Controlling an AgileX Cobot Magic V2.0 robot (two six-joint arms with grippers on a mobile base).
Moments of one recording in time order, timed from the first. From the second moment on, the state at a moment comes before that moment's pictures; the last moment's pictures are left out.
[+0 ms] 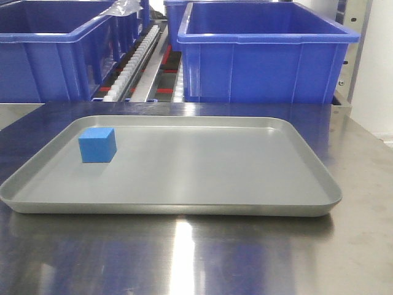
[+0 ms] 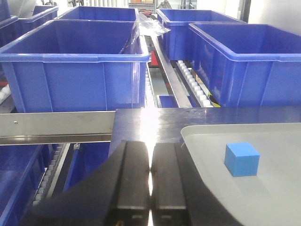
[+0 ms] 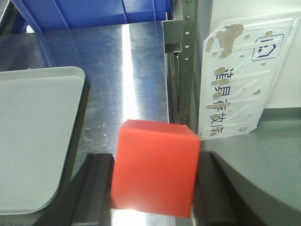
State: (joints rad) left arm -0.16 0.00 0.01 0.30 0.04 -0.34; right arm 0.02 0.50 -0.51 0.08 0.55 0.13
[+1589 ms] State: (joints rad) left arm -0.16 0.00 0.01 0.30 0.04 -0.34; right arm 0.02 0.50 -0.51 0.08 0.55 0.13
